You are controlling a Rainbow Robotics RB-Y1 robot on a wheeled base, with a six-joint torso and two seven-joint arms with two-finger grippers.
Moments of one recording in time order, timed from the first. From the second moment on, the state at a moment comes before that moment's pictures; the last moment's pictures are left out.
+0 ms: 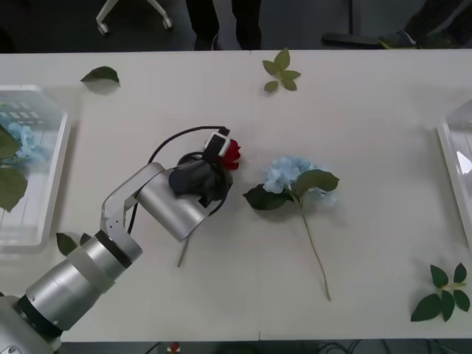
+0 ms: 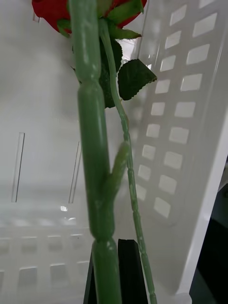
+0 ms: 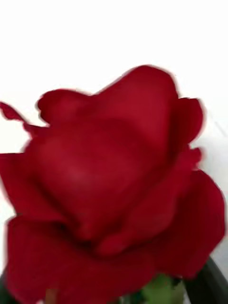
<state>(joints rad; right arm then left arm) 0.05 -1.15 -0.17 -1.30 -0.93 0.90 2.02 -0.47 0.27 -0.60 -1.40 0.05 0.78 -1.27</state>
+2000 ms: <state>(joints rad) -0.03 -1.15 -0.16 -1.64 -1.82 1.19 1.79 -0.55 0.34 -0.12 -1.91 1.16 0.84 -1.52</state>
